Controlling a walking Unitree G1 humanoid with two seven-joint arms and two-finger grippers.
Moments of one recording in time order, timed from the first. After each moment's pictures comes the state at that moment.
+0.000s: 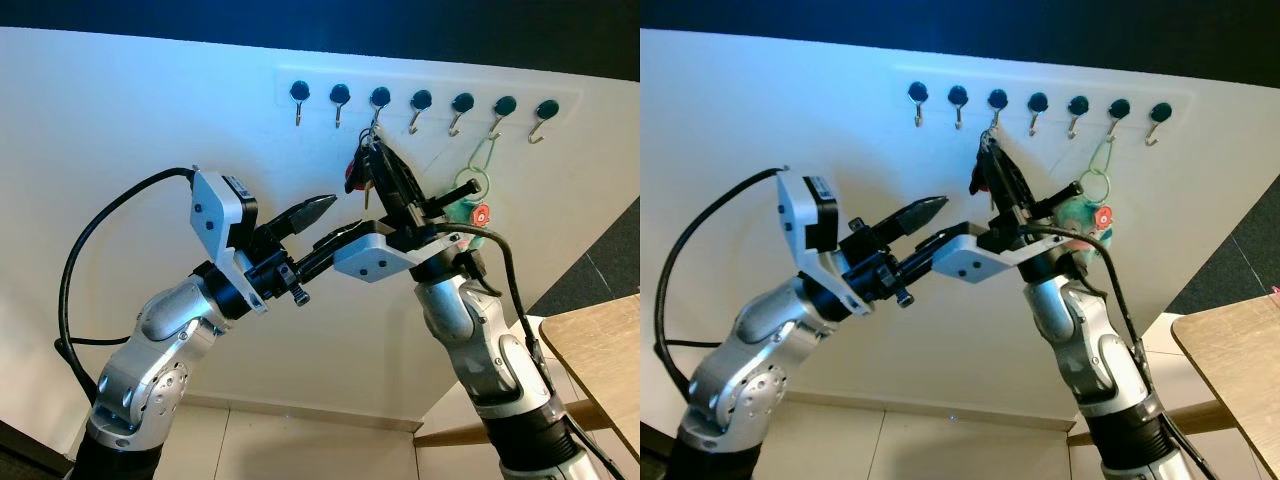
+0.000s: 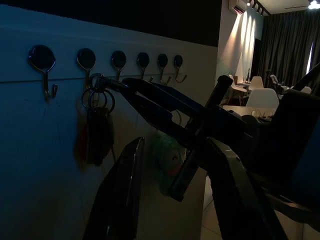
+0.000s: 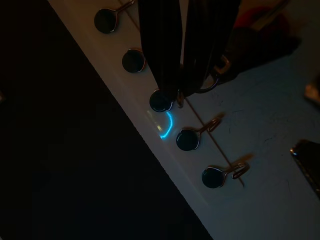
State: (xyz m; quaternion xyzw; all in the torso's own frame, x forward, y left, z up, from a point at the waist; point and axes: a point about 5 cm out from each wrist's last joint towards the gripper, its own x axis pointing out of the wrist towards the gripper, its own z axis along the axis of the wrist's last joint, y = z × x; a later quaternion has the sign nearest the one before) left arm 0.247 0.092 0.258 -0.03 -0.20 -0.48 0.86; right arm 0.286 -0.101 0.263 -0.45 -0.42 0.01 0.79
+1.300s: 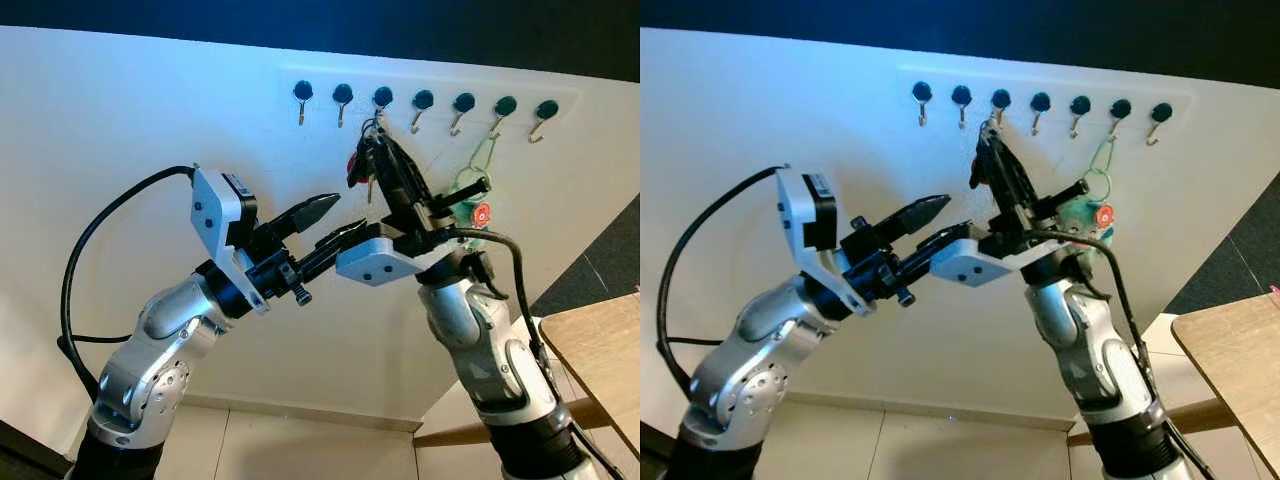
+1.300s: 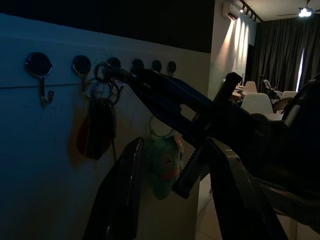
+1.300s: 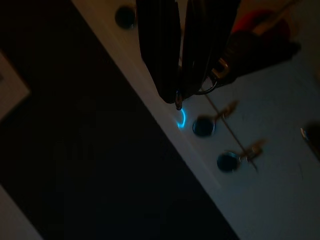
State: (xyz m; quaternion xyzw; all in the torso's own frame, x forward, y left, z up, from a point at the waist) left arm 0.247 0.090 0.260 -0.04 -0.20 -0.48 0.85; right arm 0.276 -0.107 0.269 -0.45 -0.43 -0.01 0.78
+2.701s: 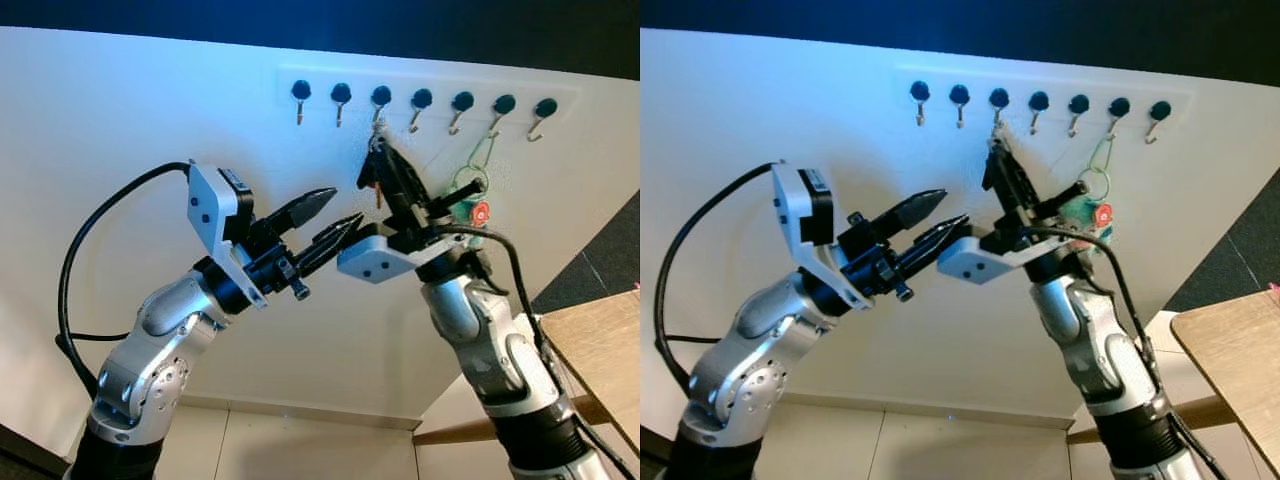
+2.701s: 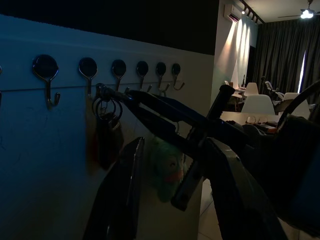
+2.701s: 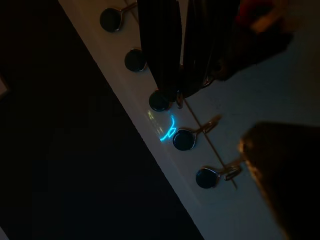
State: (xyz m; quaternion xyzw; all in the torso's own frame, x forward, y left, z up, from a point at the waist) left arm 0.249 0.092 0.263 -0.04 -0.21 -0.48 0.85; right arm 0.285 -0.104 0.263 -0.48 -0.43 0.01 0.77
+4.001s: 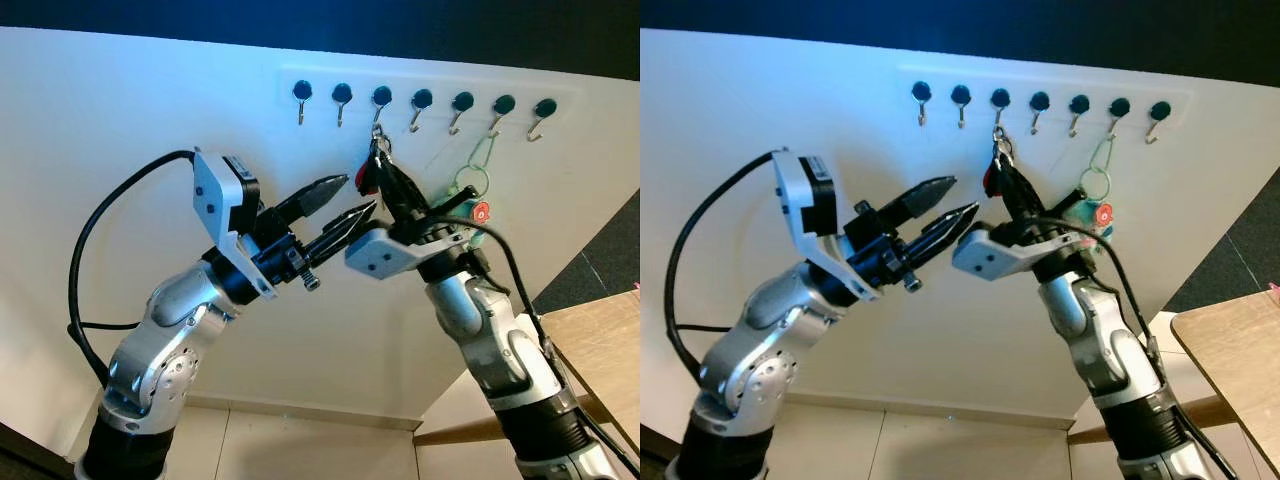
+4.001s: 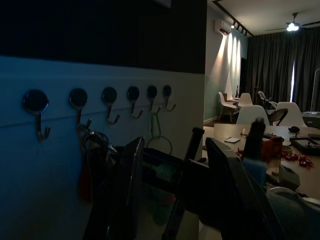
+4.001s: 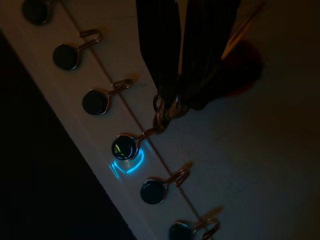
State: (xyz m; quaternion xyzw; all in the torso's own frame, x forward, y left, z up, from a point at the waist) left arm 0.250 0.083 0.277 -0.05 -0.24 -0.49 0.84; right arm 0.303 -0.121 0.249 -0.44 -0.36 0.05 0.82
